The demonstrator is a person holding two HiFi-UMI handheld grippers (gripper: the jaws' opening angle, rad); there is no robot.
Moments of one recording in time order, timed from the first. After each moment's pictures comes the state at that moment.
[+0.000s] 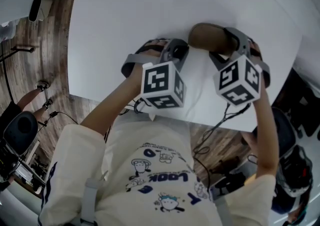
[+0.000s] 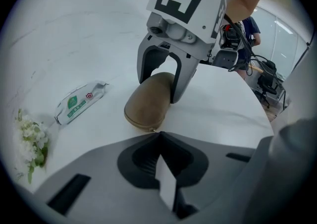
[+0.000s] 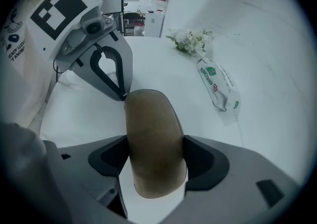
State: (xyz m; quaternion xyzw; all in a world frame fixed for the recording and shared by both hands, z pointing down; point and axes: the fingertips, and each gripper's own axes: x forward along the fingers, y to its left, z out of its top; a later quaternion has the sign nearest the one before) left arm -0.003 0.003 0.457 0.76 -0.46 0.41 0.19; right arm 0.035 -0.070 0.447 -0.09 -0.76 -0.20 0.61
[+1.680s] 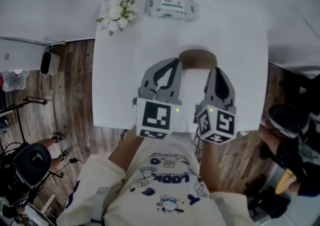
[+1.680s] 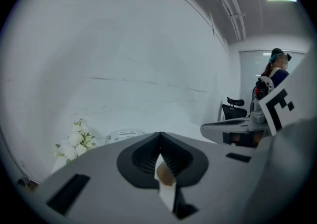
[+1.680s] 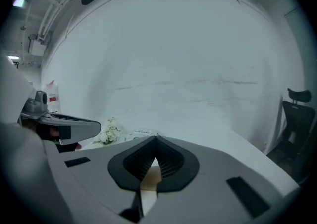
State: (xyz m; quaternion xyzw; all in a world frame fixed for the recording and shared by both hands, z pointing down) left arm -0.054 0.012 0.253 0.70 -0.69 0.11 0.15; right arm 0.056 -0.039 0.266 0.44 -0.88 0.10 0.15
